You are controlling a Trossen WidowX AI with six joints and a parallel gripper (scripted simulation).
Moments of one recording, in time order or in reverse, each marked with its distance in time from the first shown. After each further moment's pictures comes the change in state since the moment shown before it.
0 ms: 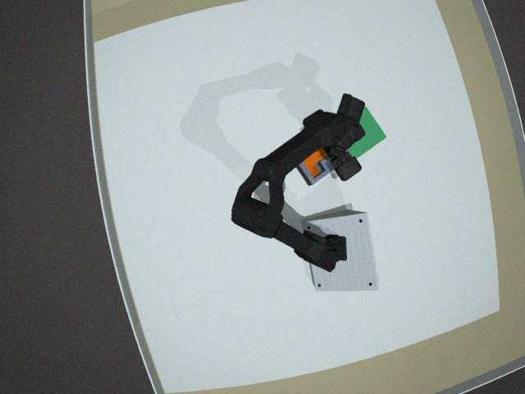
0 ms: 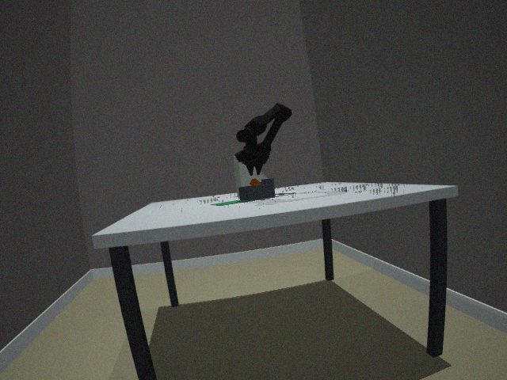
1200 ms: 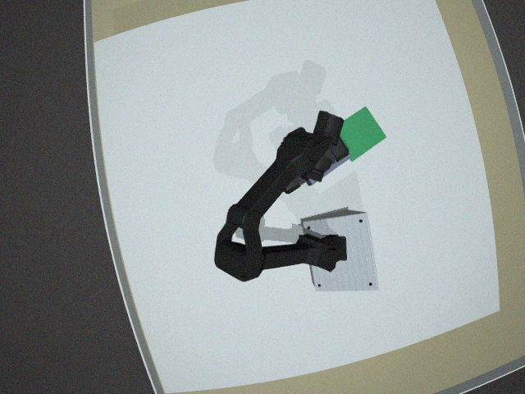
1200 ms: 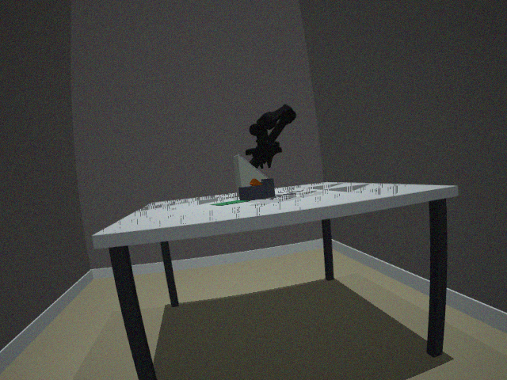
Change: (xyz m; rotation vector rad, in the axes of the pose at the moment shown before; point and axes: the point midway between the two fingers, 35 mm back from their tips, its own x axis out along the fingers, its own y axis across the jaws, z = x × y) arm -0.028 -0.009 -0.075 -1.548 -0.010 0.009
